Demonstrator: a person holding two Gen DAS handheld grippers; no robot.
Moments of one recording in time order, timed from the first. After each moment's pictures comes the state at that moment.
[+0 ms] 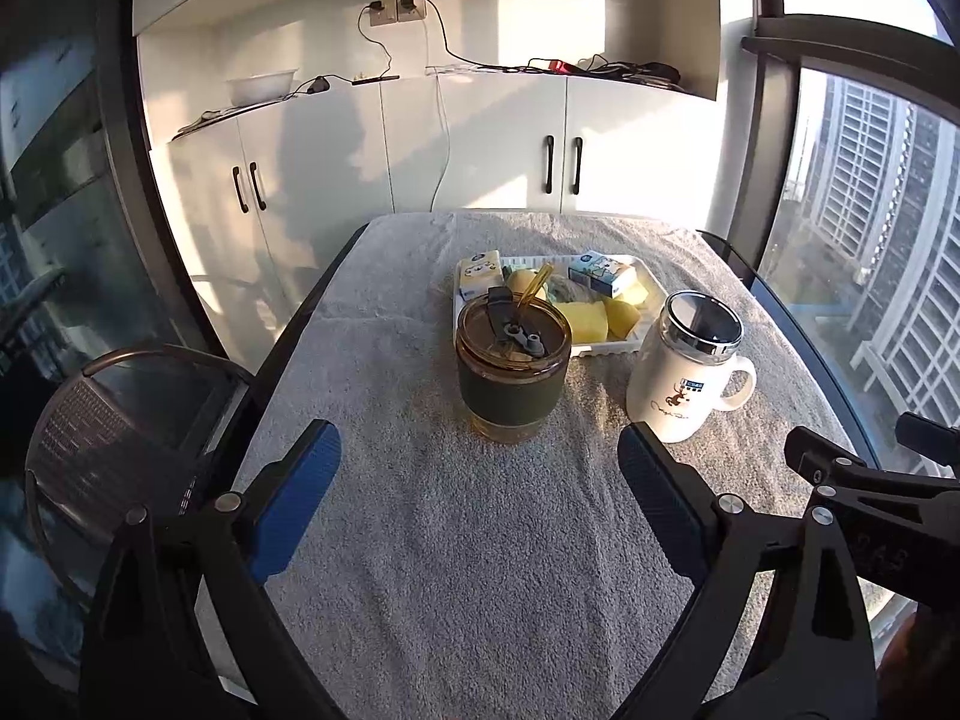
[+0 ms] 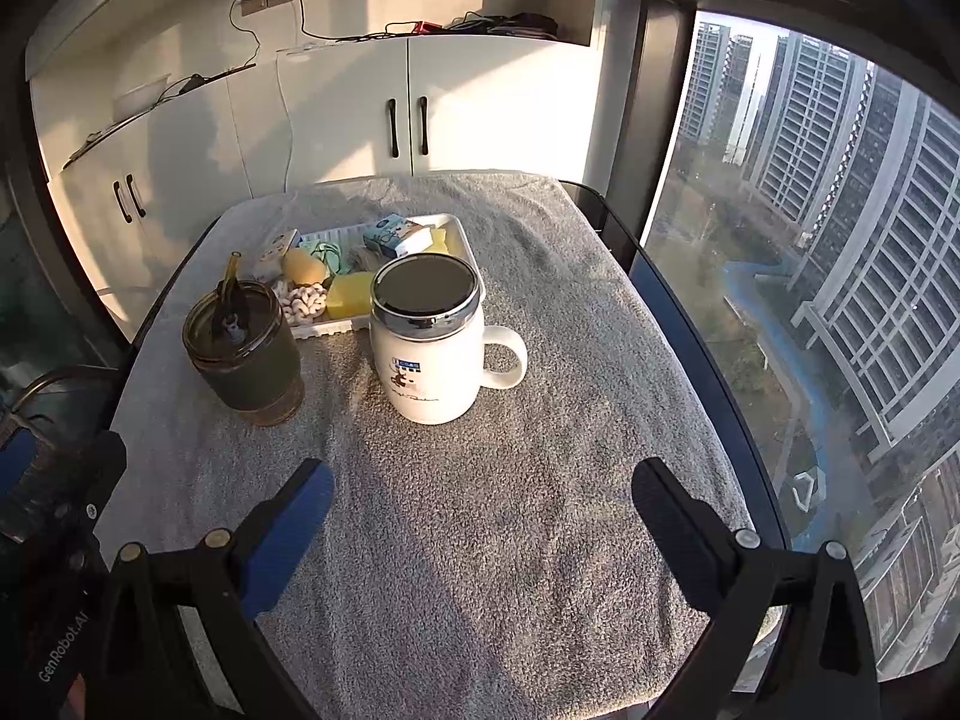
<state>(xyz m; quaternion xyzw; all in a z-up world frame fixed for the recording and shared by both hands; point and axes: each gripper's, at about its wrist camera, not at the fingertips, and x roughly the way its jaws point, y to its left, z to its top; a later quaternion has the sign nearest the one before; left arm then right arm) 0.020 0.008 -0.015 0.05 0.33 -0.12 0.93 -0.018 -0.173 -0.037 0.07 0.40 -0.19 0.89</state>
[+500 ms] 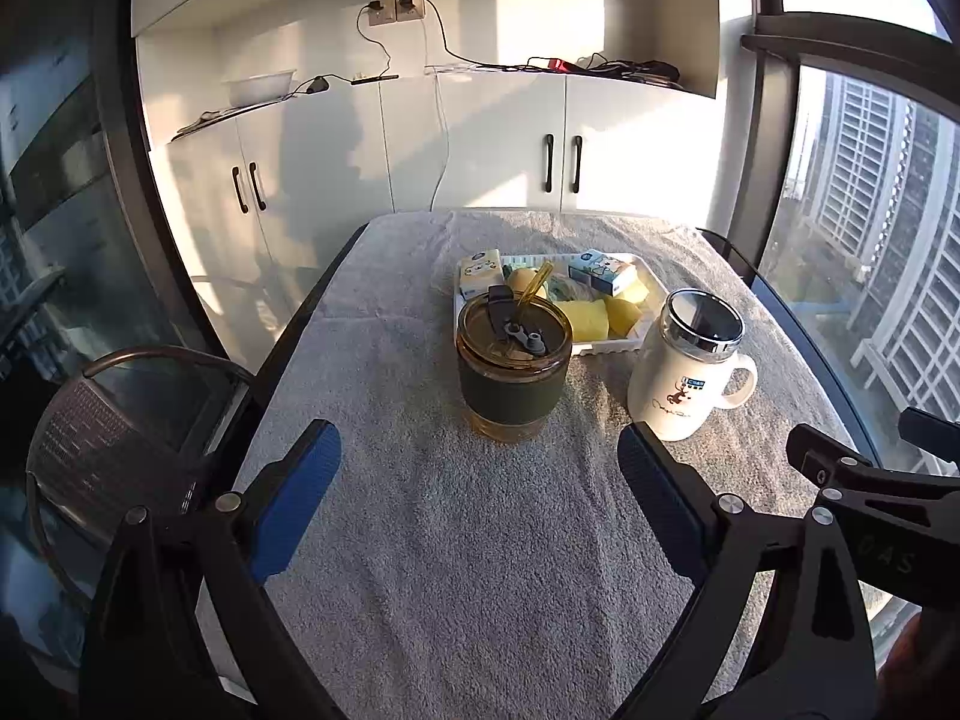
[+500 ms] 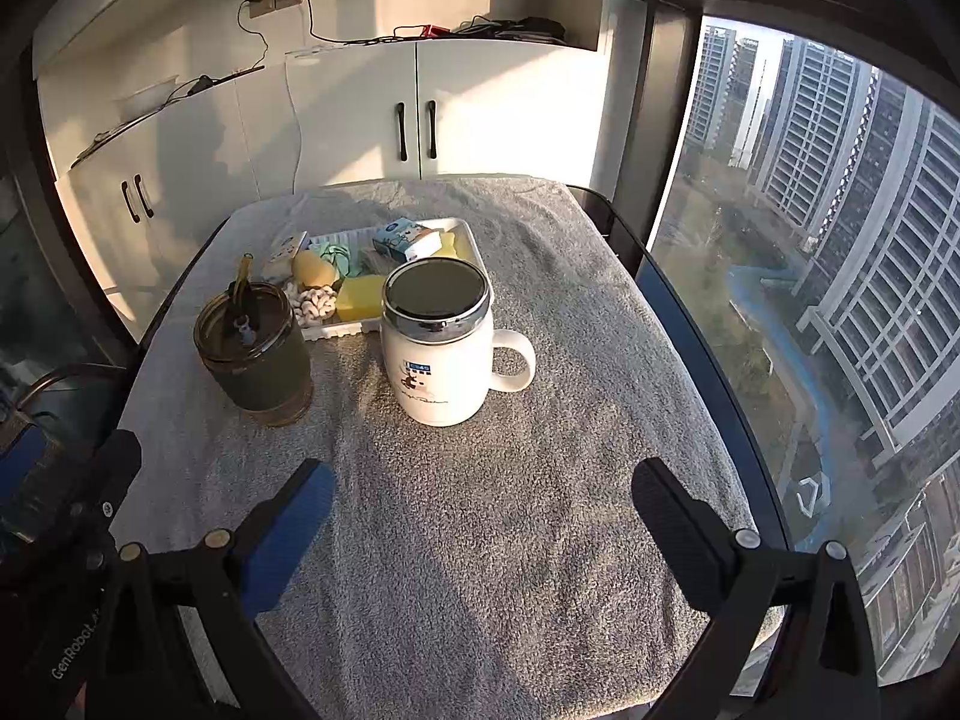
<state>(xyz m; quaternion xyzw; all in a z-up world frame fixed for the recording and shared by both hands) 0.021 0.009 -0.014 0.06 0.33 -0.12 0.93 -0.020 -0.168 -0.034 0.07 0.40 -0.19 0.89</state>
